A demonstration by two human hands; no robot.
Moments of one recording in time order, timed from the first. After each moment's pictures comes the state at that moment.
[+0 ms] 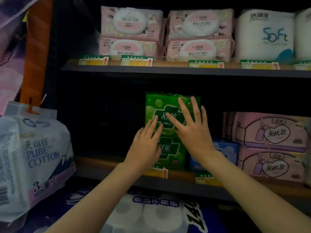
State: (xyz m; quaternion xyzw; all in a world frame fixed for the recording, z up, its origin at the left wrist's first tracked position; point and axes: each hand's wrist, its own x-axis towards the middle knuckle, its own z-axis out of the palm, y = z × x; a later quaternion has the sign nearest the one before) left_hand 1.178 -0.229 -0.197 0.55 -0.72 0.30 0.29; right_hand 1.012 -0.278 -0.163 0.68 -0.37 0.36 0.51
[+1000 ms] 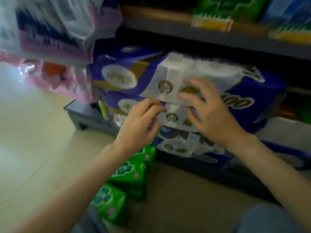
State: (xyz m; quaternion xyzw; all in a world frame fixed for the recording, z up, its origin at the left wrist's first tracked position) left_hand 1.233 -0.025 -0.426 0.53 -0.73 0.12 0.41; right_hand 1.047 -0.107 -0.386 0.92 -0.21 0.33 0.09
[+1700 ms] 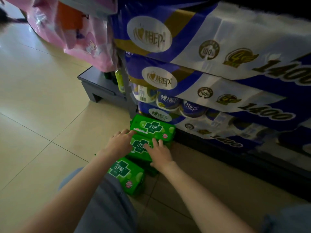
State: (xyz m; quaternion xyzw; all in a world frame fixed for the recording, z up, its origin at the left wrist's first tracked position) left_hand 1.333 0.020 -0.593 0.80 -0.57 -0.19 -0.06; right_hand 1.182 -0.038 -0.635 0.93 -0.32 -0.17 -0.11
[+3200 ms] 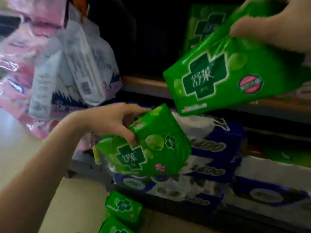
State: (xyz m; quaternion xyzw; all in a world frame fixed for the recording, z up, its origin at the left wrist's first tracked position) left_hand 1.291 -0.022 -0.243 0.54 -0.80 -0.22 0.16; right_hand 1.007 -0.065 -0.130 0.82 -0.39 0.41 -0.02
